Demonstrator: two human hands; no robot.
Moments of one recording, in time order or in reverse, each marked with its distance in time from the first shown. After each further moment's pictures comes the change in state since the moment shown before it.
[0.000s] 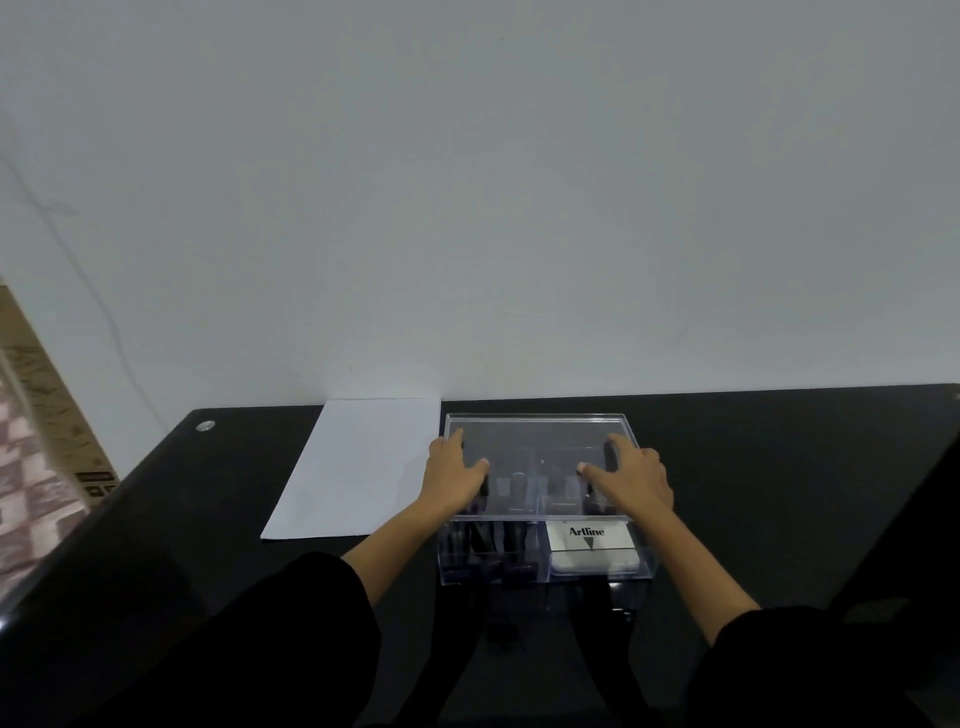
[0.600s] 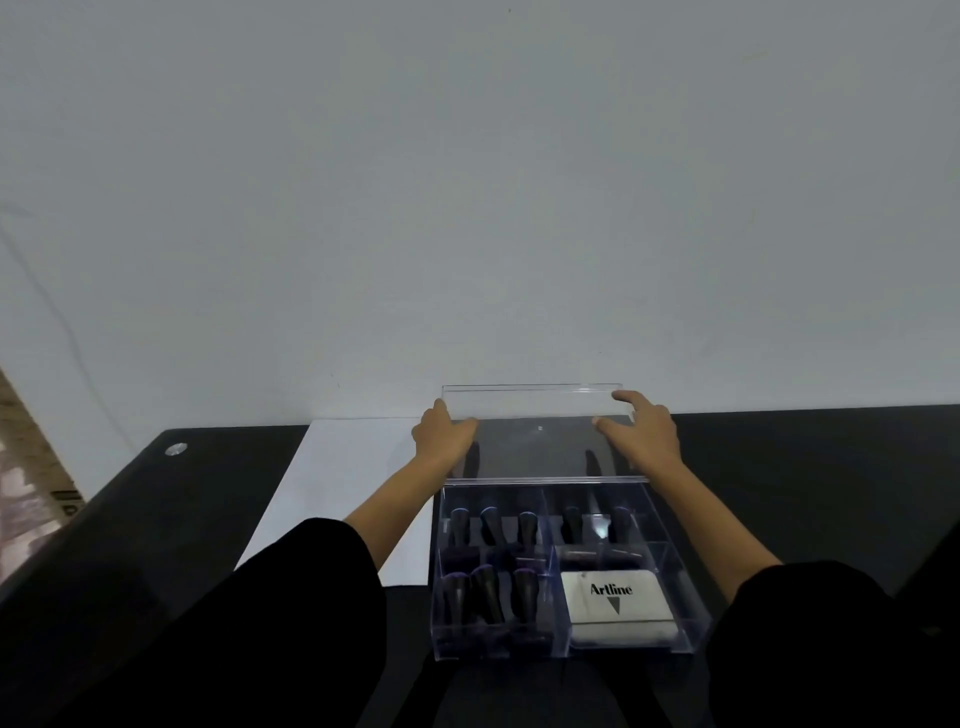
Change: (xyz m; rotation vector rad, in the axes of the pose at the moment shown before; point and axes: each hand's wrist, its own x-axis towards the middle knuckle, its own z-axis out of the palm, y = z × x) left_hand 0.092 0.018 -0.016 -0.164 0.150 -0.116; right_hand 0.086 -0.033 -0.009 0.280 0.101 -0.090
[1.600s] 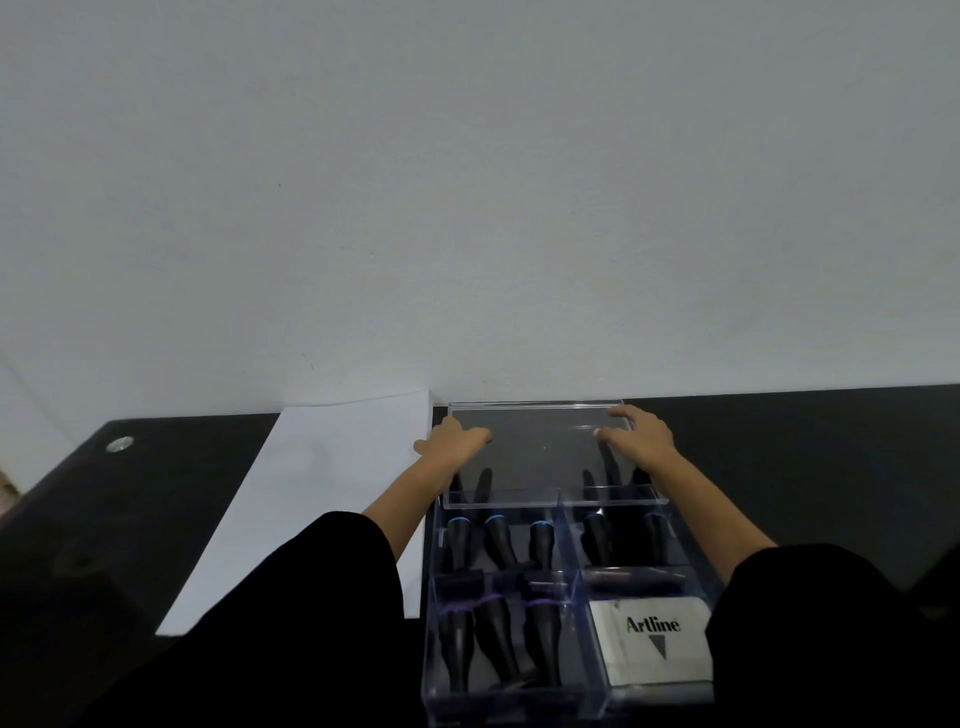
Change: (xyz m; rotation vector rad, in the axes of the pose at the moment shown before) left_hand 0.068 -0.038 0.048 0.173 -0.230 -0.124; right_hand 0.075 0.060 0.067 -0.014 -0.179 0.159
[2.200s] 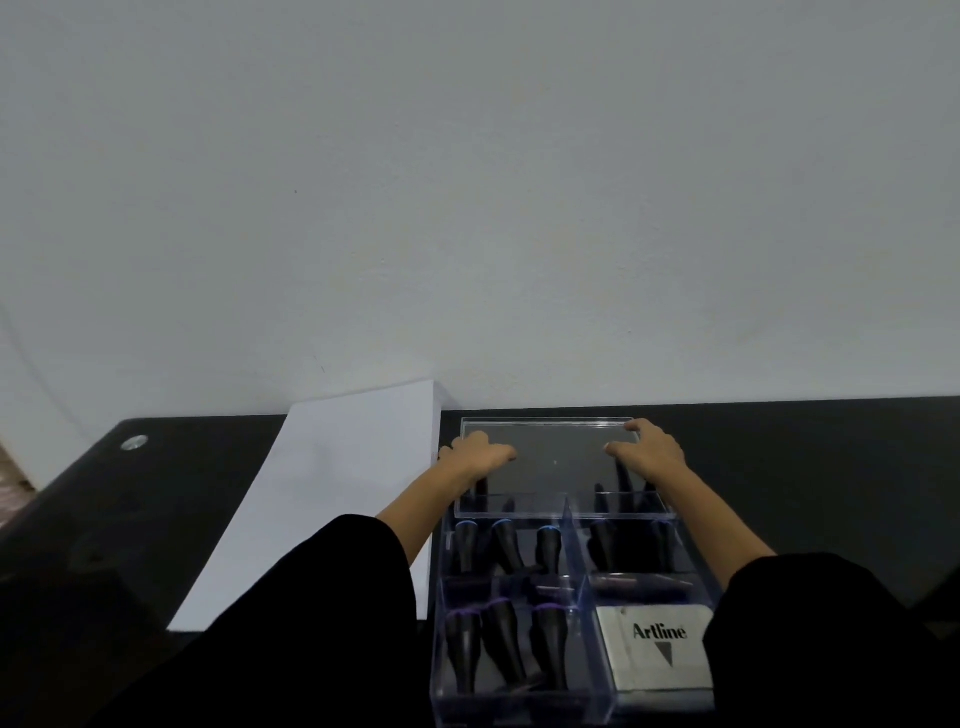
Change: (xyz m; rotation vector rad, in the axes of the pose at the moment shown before) left_hand 0.002 0.001 0.008 0.135 -0.142 0.029; right_hand -0.002 0.001 0.001 -0.174 -0.015 0.071
